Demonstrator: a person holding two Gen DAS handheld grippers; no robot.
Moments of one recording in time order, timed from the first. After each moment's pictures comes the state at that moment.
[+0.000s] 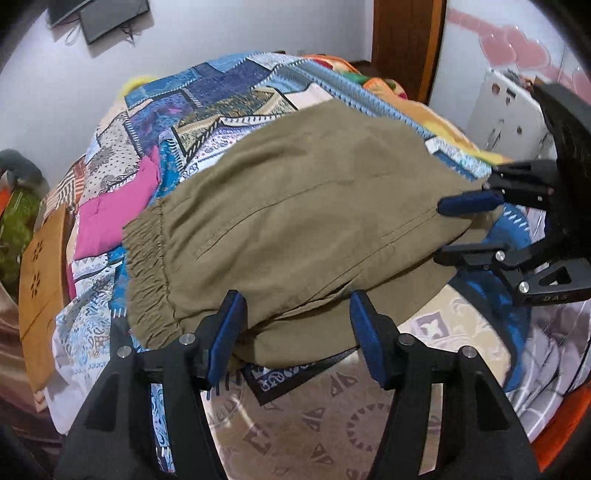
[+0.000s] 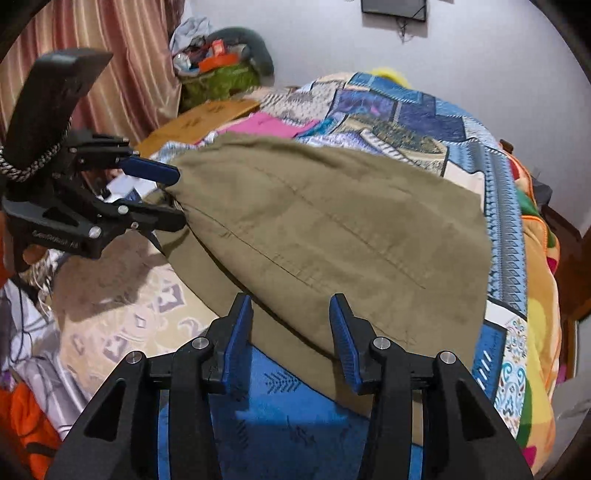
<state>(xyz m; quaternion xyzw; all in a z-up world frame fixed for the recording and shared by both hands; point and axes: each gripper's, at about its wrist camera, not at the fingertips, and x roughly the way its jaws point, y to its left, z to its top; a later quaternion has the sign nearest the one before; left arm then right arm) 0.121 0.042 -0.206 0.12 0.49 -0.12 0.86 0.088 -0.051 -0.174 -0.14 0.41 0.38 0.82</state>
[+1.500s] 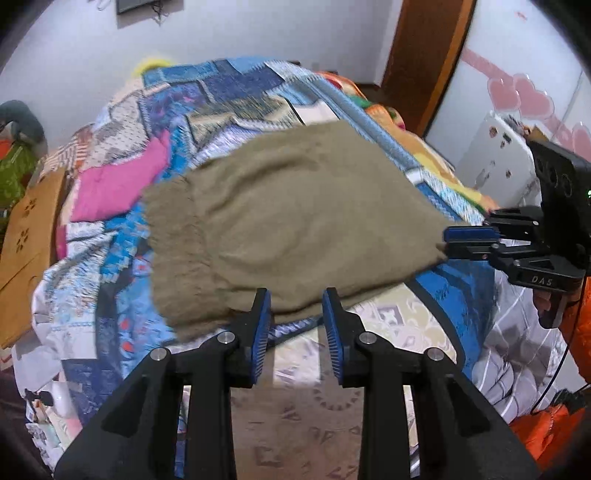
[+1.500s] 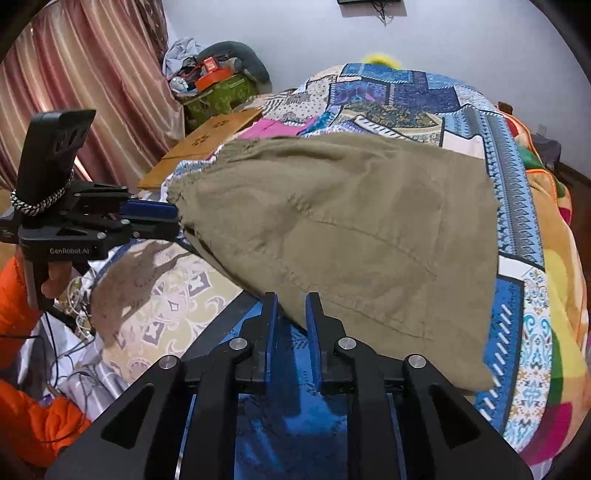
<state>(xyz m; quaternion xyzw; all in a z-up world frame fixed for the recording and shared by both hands) 0.091 0.066 -0.170 0.01 0.48 -0.11 0.87 0.075 -0.086 -0.160 -0.04 0.44 0.39 0.81</state>
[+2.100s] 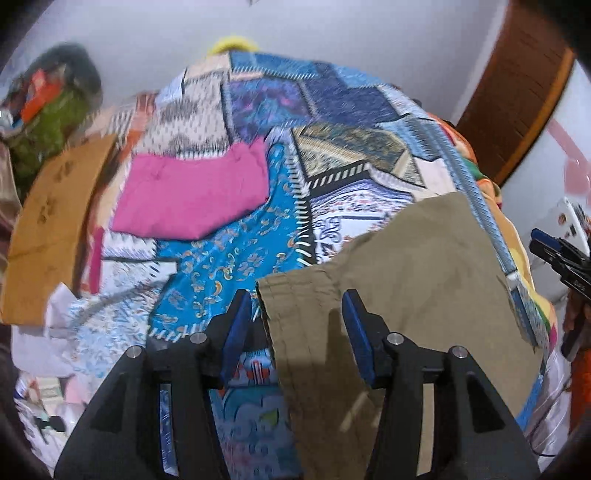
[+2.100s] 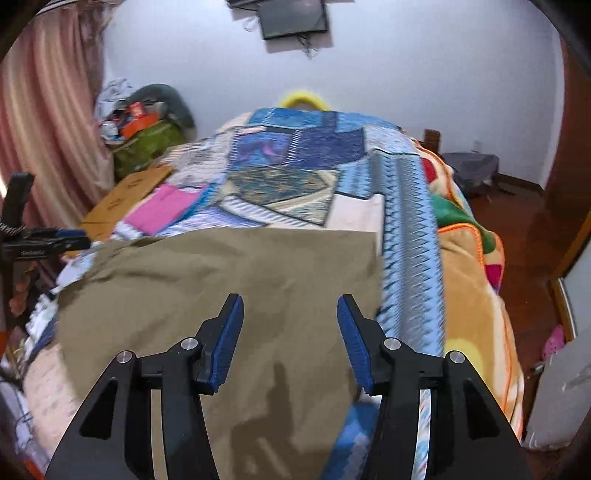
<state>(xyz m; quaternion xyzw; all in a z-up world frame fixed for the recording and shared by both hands) 0.231 0.176 -0.198 -0.08 0.49 0.01 0.87 0.214 -0.133 -0.145 -0.04 0.39 0.27 0.88</state>
